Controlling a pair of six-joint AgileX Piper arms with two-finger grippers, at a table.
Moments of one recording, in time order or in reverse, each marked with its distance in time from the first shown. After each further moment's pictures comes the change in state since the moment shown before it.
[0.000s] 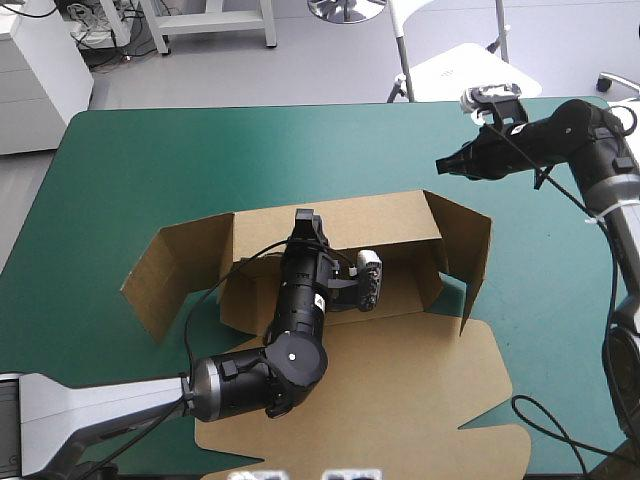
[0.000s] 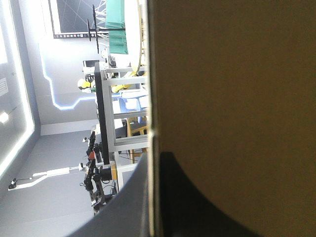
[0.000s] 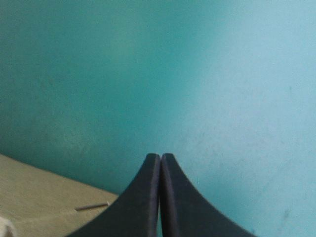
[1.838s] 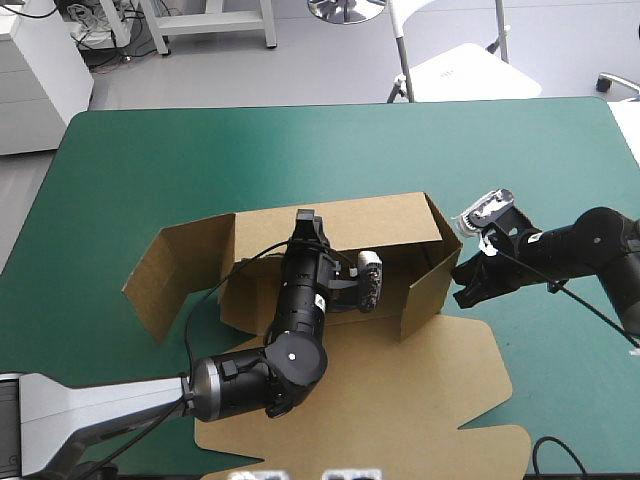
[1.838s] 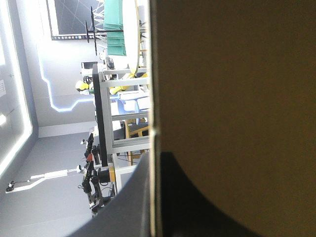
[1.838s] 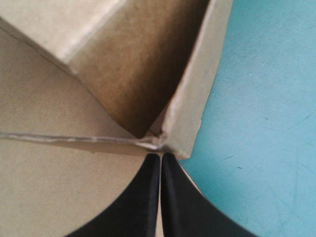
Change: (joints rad) left arm 0.000 0.000 0.000 -0.005 -0.010 0.000; right arm 0.000 -0.428 0.607 0.076 0.042 -0.415
